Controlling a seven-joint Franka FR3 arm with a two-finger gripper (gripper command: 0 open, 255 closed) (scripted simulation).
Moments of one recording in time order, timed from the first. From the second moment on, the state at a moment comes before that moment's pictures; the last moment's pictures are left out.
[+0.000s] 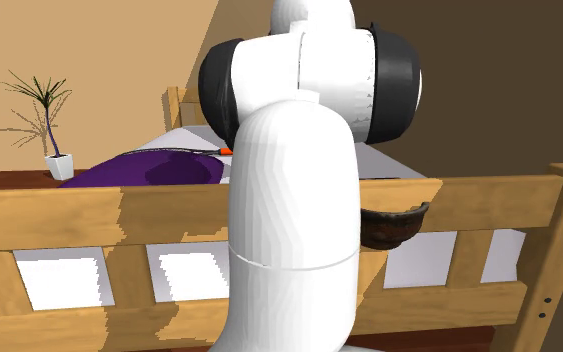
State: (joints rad) arm 0.15 0.10 -0.26 -1.59 0.17 1.58 -0.70
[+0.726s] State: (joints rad) arm 0.14 0.12 -0.26 -1.46 0.18 1.47 -0.69
